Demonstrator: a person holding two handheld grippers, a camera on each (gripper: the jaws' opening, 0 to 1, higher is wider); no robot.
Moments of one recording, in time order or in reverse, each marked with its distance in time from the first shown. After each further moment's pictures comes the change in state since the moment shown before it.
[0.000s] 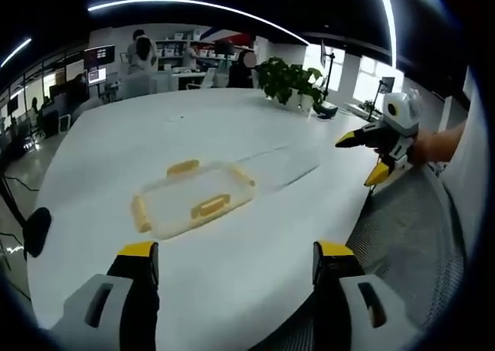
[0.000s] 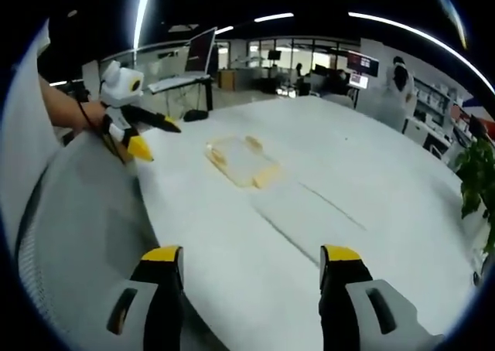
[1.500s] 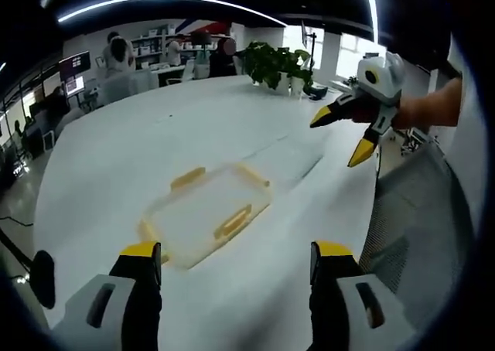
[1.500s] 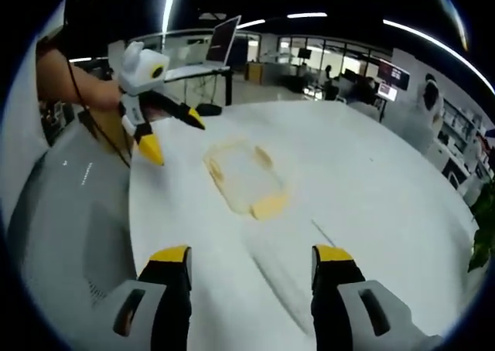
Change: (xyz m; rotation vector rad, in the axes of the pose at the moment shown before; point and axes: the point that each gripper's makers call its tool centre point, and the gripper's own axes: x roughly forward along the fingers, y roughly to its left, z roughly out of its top) left arm 0.033 0.037 0.020 0.135 0.076 -0.061; right arm 0.059 -0.022 0.044 -0.136 0.033 0.102
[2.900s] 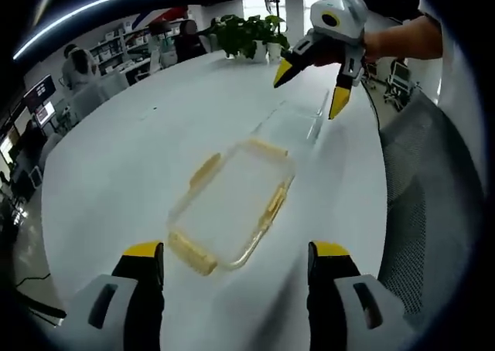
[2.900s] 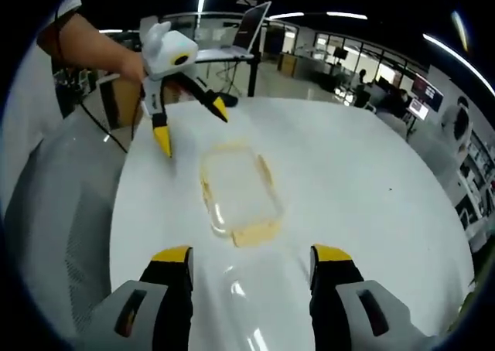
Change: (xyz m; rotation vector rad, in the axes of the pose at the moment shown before) left arm 0.014 0.045 -0.009 0.252 0.157 -0.074; right arm 0.045 -0.023 0.031 -0.176 0.082 0.125
